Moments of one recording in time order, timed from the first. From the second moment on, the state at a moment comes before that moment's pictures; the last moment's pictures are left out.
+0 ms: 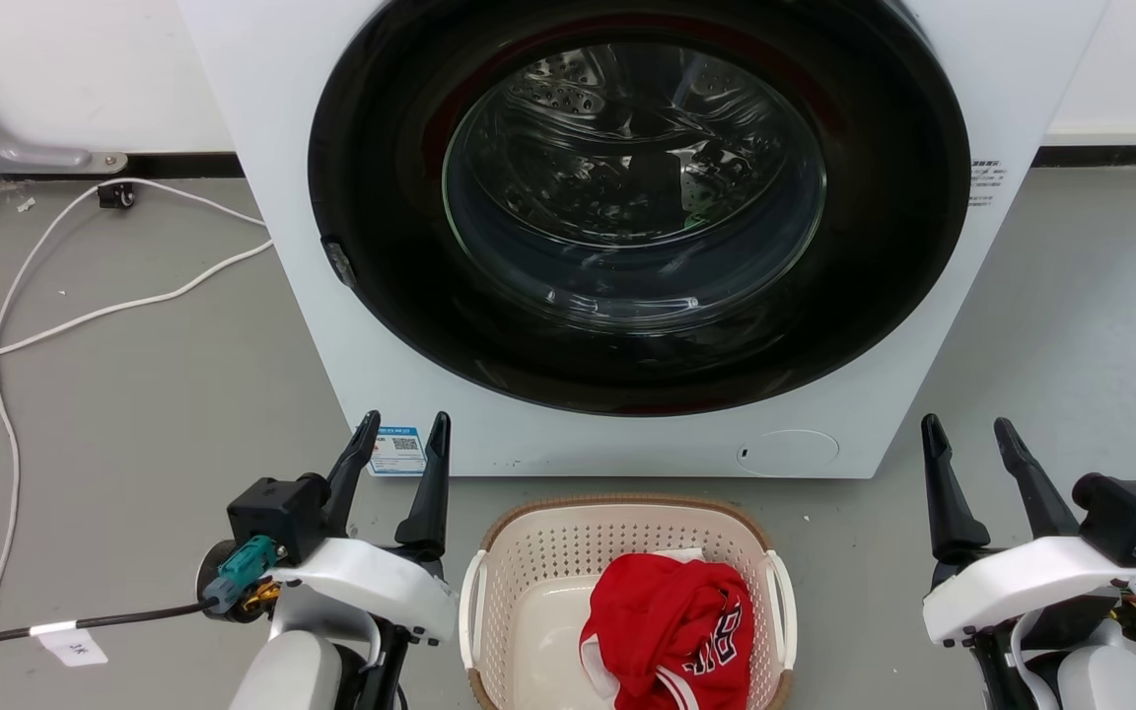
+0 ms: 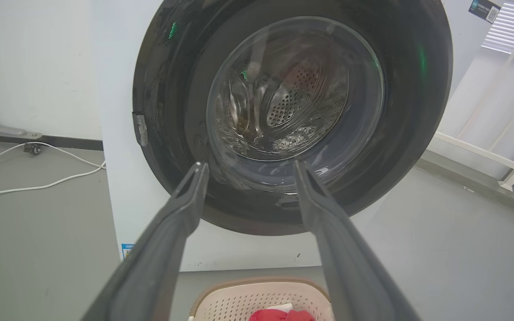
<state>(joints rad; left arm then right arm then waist) -0.20 0.07 -0.16 0.28 -0.34 -0.13 -0.20 -0.10 -0.05 -0.04 0.16 0.26 0.13 -0.08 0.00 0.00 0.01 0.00</state>
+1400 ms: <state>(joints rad) -0.24 0.06 -0.16 0.36 -0.13 -0.11 -0.26 -0.10 -0.05 -0.06 0.16 0.08 0.13 -0.11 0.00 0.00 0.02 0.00</state>
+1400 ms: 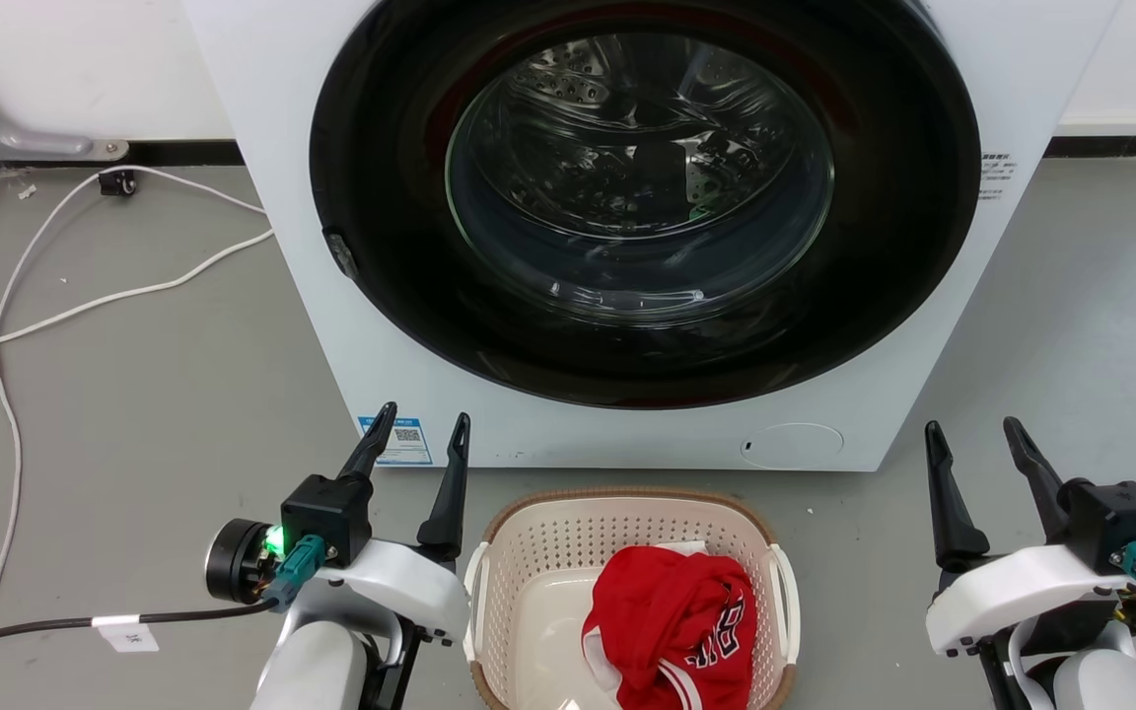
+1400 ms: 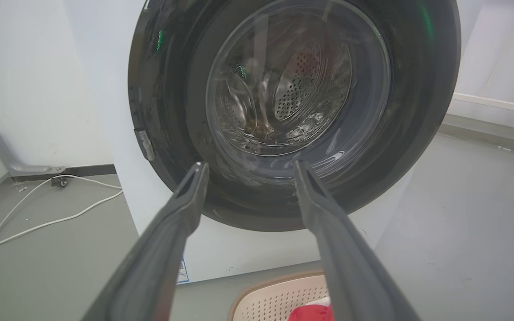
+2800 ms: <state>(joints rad) -0.47 0.07 -0.12 0.56 -0.15 -0.11 -0.26 -0.35 -0.05 -0.08 0.43 0.06 0.13 -0.13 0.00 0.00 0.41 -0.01</state>
